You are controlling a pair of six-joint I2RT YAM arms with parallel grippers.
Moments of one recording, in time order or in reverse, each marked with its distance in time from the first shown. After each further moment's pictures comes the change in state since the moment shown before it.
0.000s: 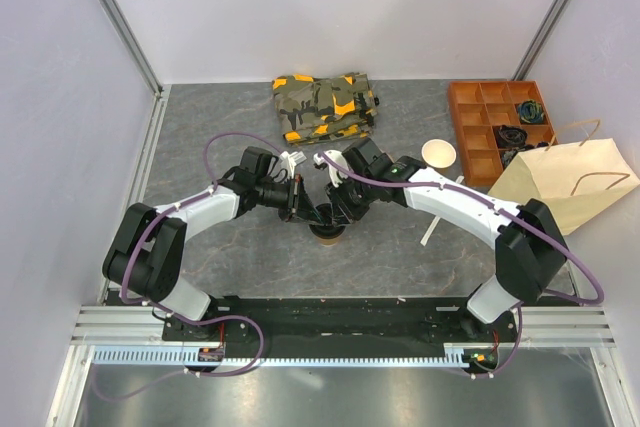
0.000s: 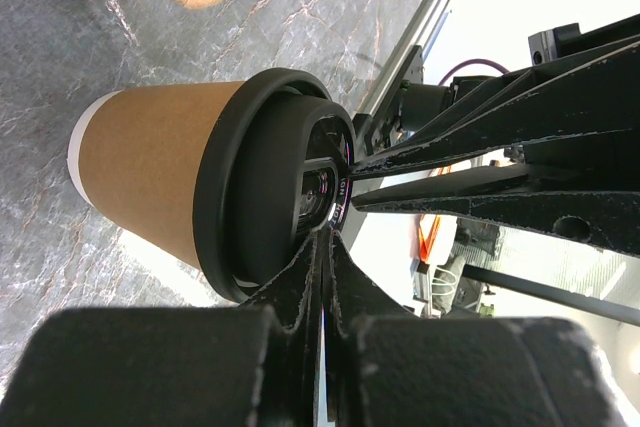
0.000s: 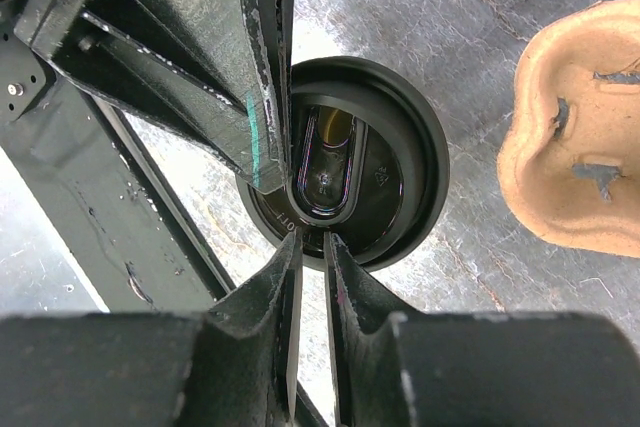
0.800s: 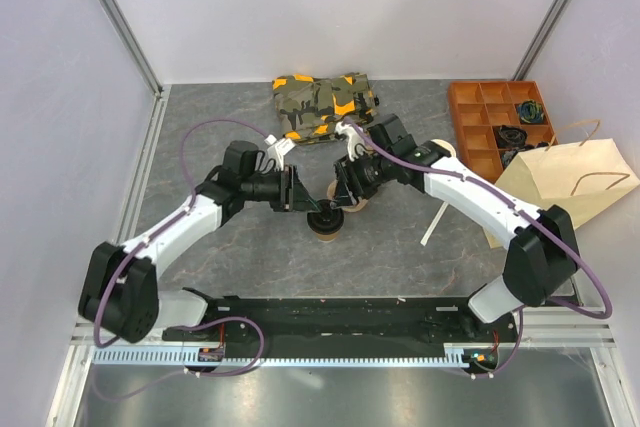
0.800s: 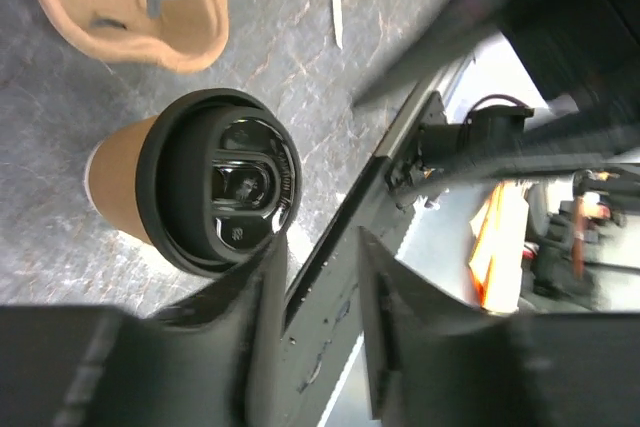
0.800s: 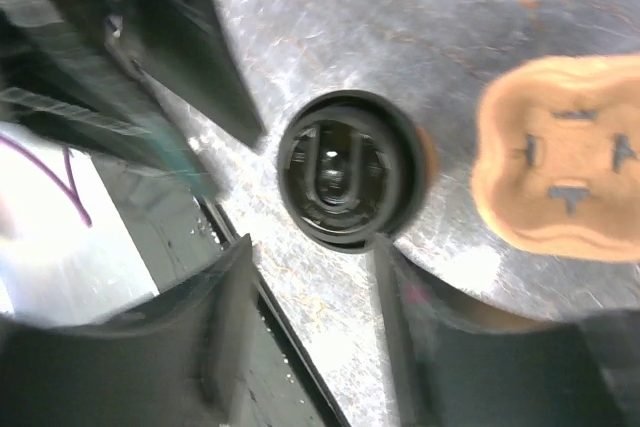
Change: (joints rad) left arm 0.001 -0.220 0.005 -0.036 -0.131 0.049; right arm -0.134 -0.050 0.052 0.027 -0.175 0.084
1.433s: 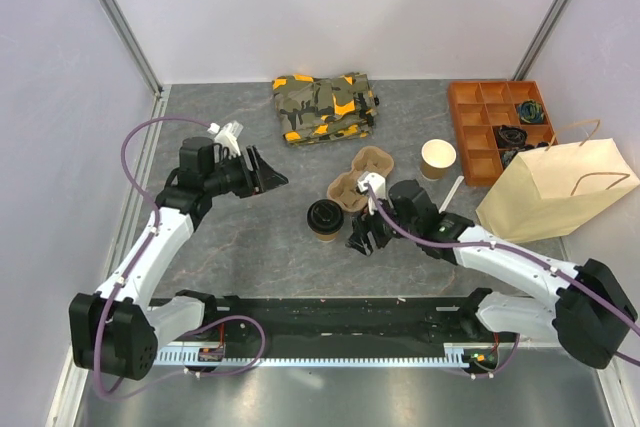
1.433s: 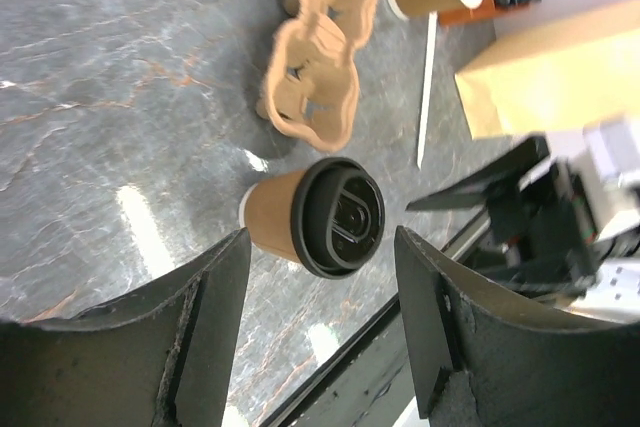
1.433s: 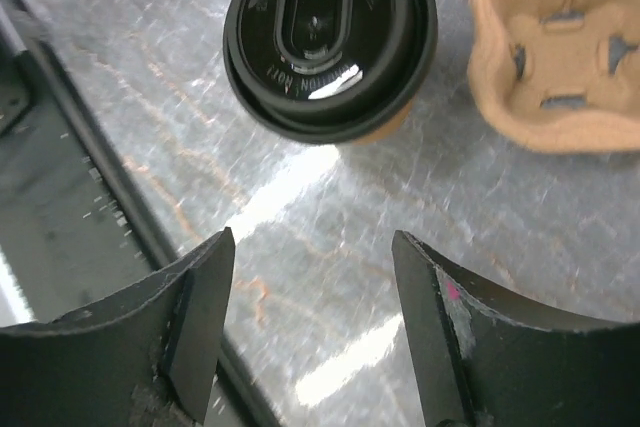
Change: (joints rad) left arm 0.212 -0.224 0.011 -0.138 -0.212 0.010; right arm 0.109 -0.406 -0.616 0.412 0.234 0.029
